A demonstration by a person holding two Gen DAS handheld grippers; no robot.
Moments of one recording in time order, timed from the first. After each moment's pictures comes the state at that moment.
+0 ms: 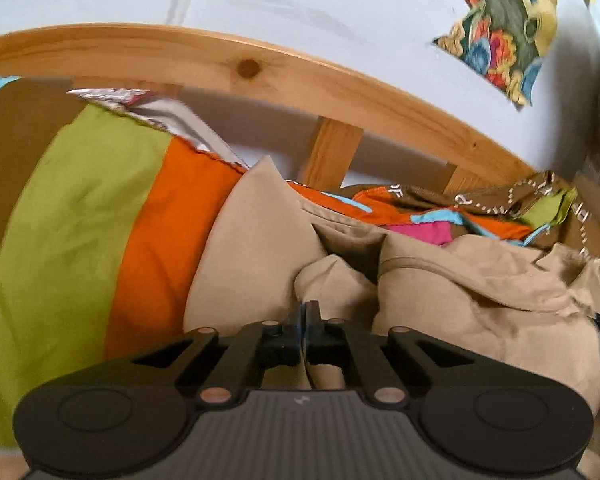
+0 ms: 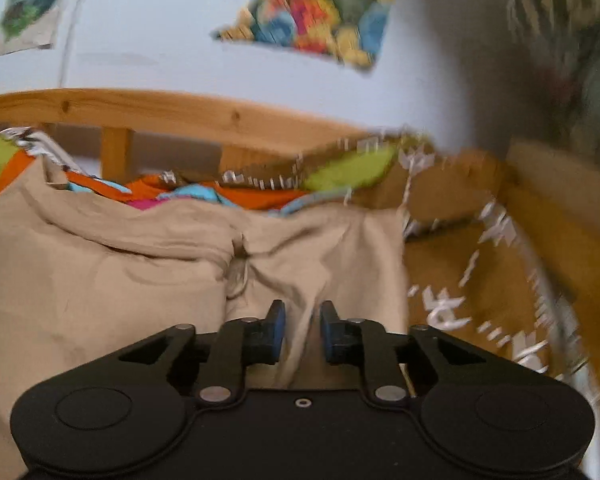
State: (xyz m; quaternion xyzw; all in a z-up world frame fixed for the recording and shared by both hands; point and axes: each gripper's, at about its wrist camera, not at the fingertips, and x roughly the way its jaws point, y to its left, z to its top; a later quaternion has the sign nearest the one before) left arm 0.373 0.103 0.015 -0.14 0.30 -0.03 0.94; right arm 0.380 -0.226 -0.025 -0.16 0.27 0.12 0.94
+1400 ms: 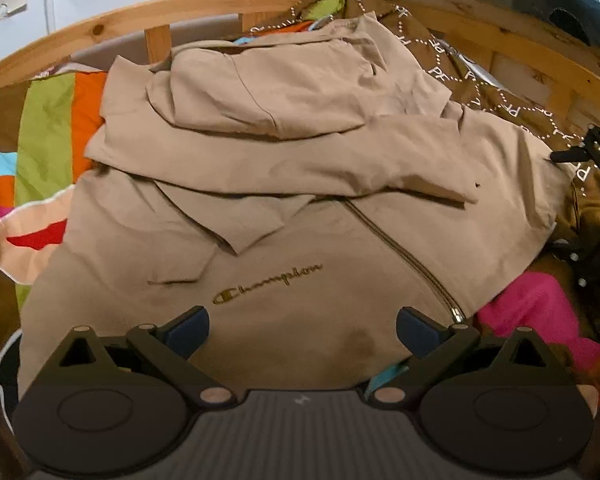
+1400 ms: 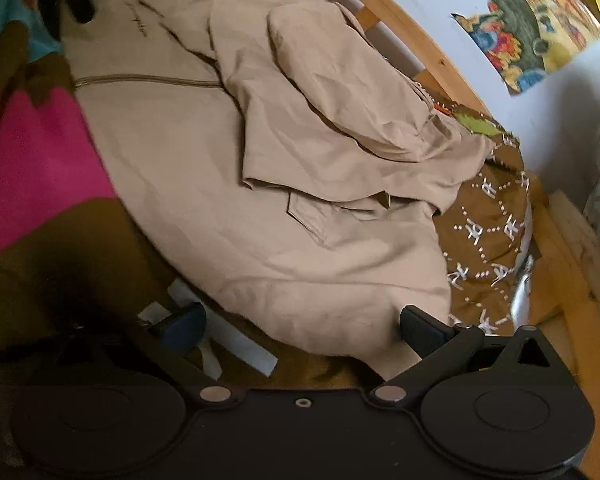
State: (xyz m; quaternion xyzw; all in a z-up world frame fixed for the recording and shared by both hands) left arm 0.106 0.027 -0.012 0.08 0.40 -0.19 0.89; right arm 0.070 -0.253 -0.049 -0.44 0.35 0.23 0.80
